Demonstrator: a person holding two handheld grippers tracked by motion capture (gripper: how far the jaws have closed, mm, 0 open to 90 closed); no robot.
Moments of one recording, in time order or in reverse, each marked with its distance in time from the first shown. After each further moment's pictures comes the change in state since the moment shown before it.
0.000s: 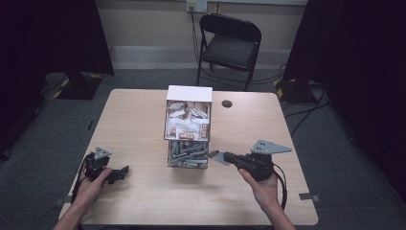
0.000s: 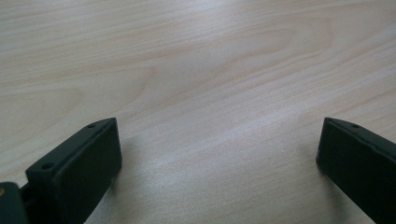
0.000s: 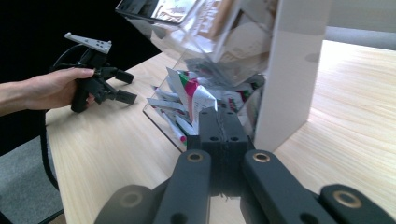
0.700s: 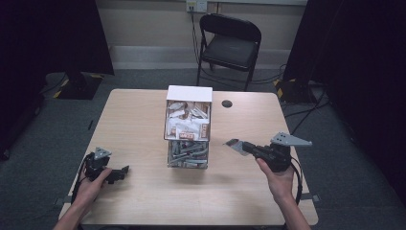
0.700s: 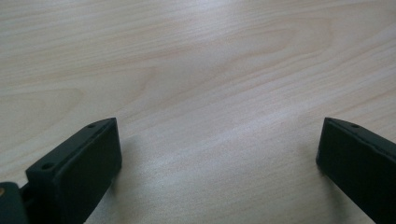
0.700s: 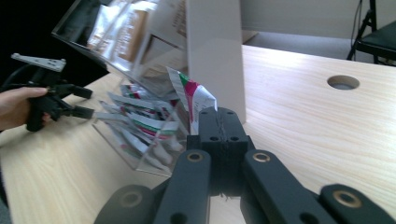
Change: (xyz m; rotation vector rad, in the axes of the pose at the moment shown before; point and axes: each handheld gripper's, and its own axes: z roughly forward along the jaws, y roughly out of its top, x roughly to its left) left arm 0.000 0.000 0.000 0.000 0.000 0.000; right arm -0.043 0.005 -0.028 -0.036 -0.133 0.037
